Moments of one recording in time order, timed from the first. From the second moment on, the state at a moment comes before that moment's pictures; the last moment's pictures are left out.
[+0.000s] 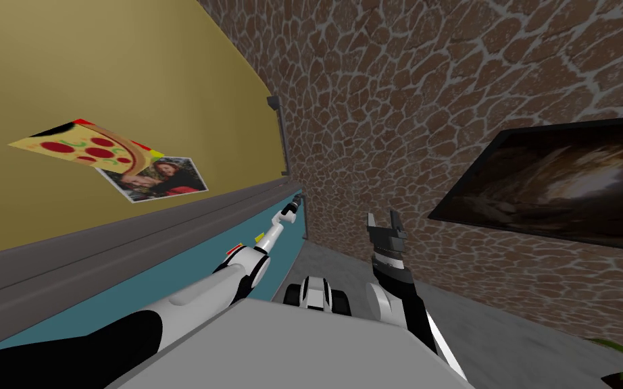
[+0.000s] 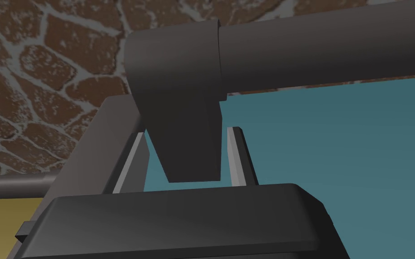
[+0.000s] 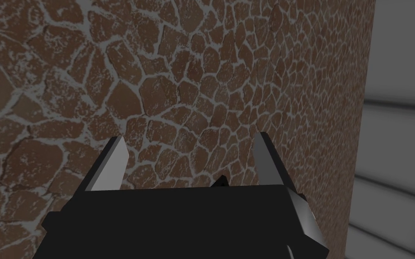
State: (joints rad) left arm -0.67 0.23 -0.07 -1.04 0.16 -0.01 0.03; right arm 0.49 0.04 0.06 -2.22 0.02 -0.59 -0.17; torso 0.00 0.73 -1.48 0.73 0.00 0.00
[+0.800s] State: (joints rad) left arm -0.79 0.16 -0.09 -0.89 0.09 -0.02 0.06; right arm 0.49 0.04 0.06 -2.22 0.02 -0.59 -0.17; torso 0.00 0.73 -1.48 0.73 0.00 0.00
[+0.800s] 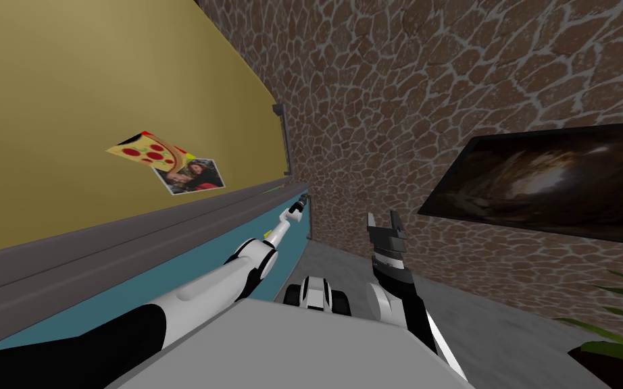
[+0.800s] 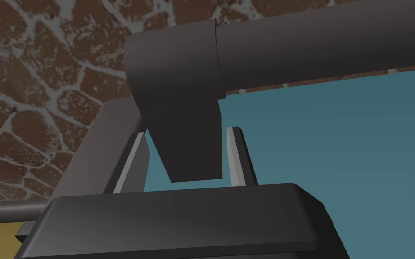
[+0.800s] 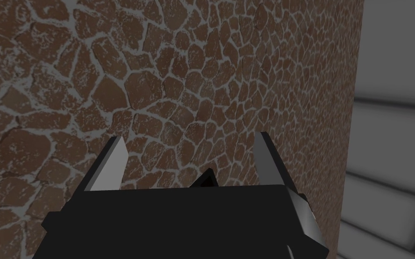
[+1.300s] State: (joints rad) left arm -0.87 0.10 -0.12 -0.83 0.03 -0.04 0.08; right arm 0.49 0.04 0.06 -2.22 0.02 -0.59 -0.17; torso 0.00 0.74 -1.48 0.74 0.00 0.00
